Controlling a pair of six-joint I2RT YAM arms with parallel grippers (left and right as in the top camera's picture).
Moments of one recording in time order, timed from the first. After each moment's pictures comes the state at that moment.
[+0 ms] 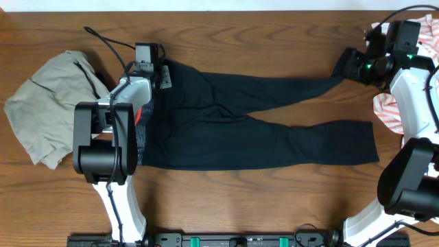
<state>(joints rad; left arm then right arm) -0.05 2.12 1.32 -0.18 -0.09 -0.20 -0.21 1.85 1.49 -0.74 -0.29 0.16</state>
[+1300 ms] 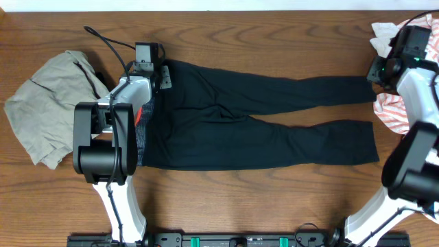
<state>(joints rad) -0.05 2.12 1.33 -0.20 -0.09 -0.20 -0.29 1.98 1.49 -0.54 0.10 0.09</state>
